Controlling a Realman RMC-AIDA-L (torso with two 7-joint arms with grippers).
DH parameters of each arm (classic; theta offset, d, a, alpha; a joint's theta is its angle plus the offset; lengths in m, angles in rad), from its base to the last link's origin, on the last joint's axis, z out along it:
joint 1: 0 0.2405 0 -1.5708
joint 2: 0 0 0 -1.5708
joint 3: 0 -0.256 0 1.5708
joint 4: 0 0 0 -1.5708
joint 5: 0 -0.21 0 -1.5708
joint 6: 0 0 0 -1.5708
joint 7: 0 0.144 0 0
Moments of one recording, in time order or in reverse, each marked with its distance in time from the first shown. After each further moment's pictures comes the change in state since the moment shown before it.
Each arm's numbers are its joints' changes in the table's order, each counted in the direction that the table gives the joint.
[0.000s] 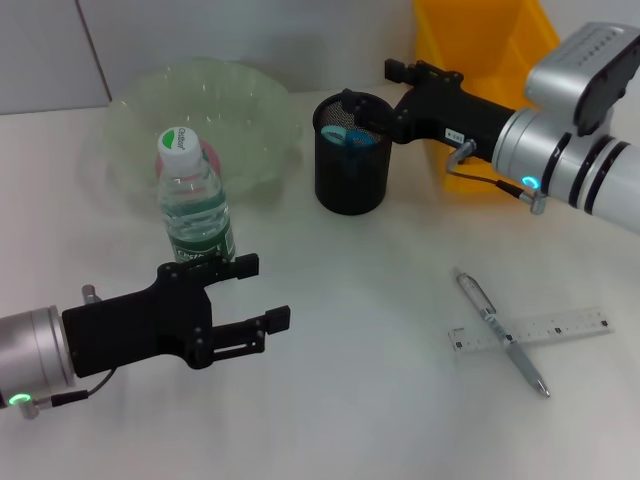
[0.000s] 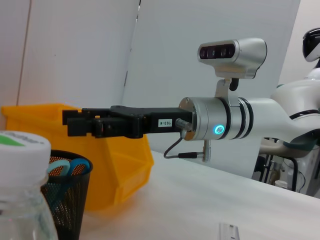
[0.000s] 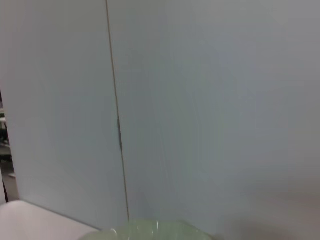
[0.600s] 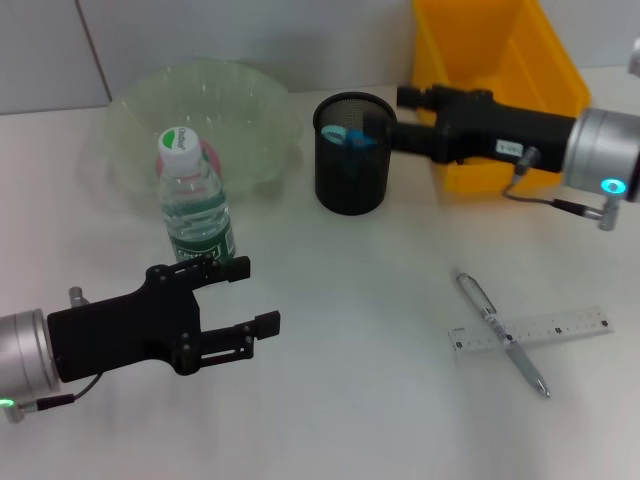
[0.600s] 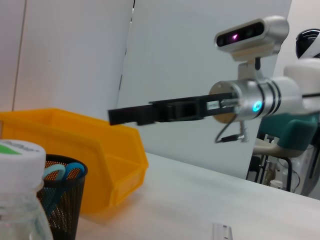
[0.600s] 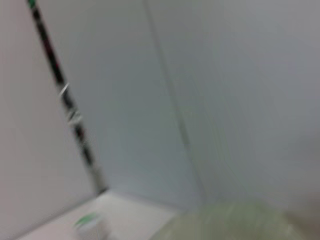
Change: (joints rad) left arm 0.026 0.009 0.000 0.041 -0.006 -0.037 -0.013; right arm -0.276 -0.014 0.194 -0.599 0.281 0.206 0.710
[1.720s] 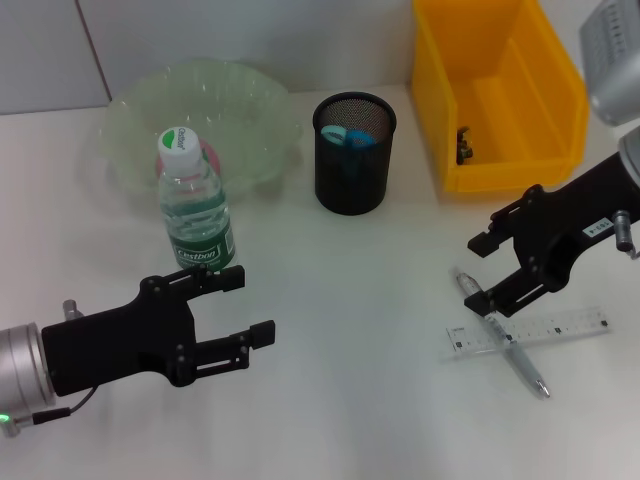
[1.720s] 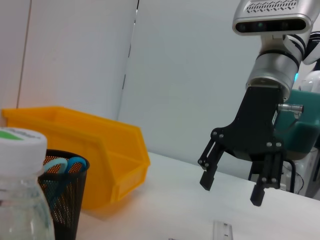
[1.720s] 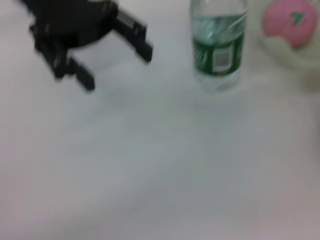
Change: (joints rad) left arm 0.029 -0.006 0.000 0.003 0.005 -0.003 0.013; right arm 0.188 -0.057 -0.061 -0.393 0.856 0.623 0.318
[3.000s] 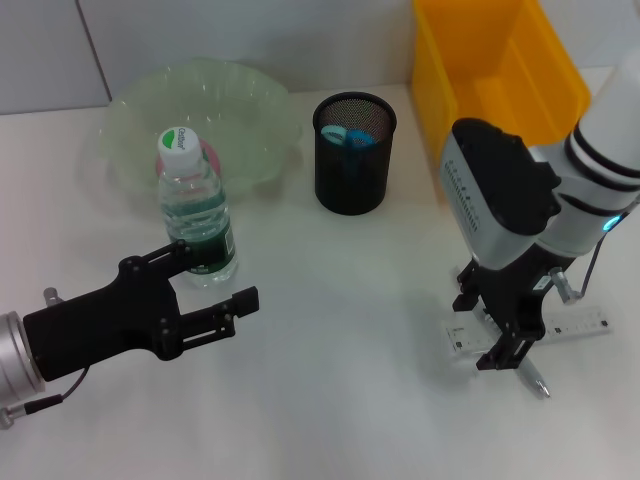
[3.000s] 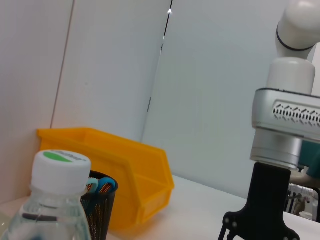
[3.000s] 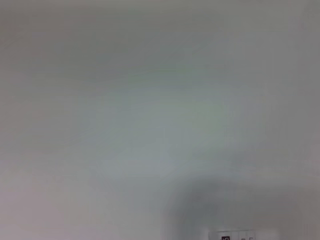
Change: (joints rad) left arm 0.018 -0.008 0.049 0.003 0.045 0.002 -0.011; right arm 0.178 0.062 0.267 0.300 0.282 -0.181 -0.266
